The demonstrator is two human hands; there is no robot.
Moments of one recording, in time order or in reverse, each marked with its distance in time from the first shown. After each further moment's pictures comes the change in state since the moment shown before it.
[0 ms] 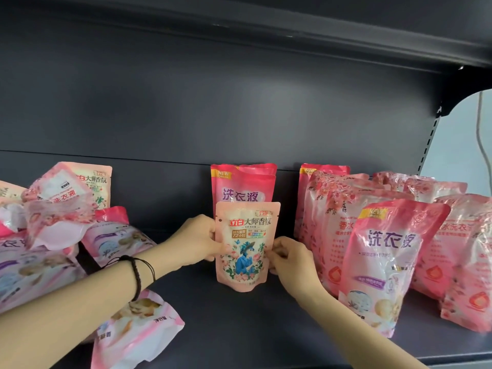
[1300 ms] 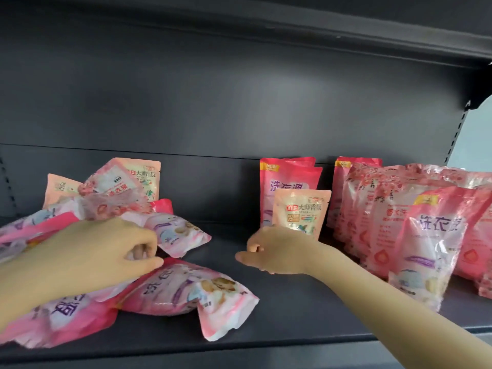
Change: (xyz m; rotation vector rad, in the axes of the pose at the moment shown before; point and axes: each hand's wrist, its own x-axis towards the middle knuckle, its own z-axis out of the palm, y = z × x) left_hand -0.149 -0.073 -0.146 0.742 0.076 0.146; right_hand -0.036 -0.138 0.062 -0.830 -0.615 -0.214
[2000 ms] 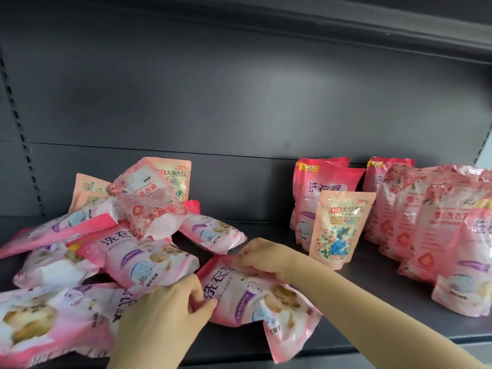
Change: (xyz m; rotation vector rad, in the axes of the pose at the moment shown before) left_hand -0.038 0.002 0.071 -0.199 0.185 -0.376; right_hand 0.078 -0.070 0.046 0.954 -0.218 0.286
